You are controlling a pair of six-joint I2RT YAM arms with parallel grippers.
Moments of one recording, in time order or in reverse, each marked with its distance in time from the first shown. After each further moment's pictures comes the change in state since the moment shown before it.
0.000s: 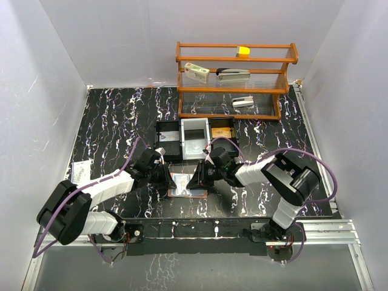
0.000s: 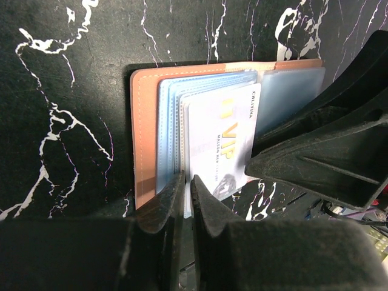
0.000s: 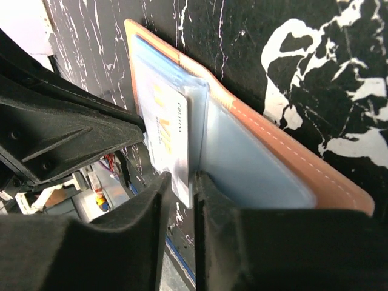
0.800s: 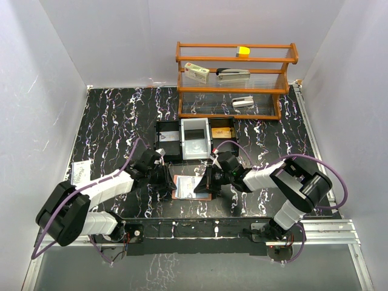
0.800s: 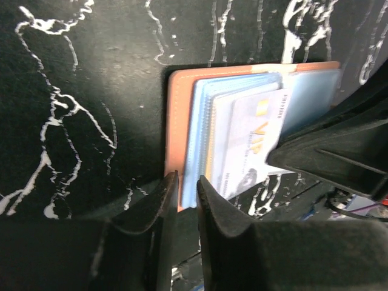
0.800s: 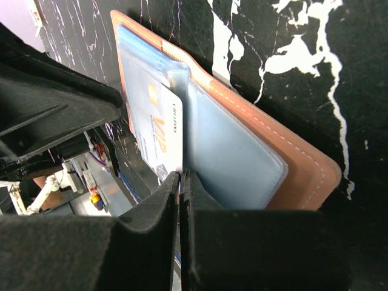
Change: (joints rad) left arm -0.004 -0.006 0.002 -0.039 0.000 0.000; right arm -0.027 -0.098 -0.117 -0.001 0.005 -0.029
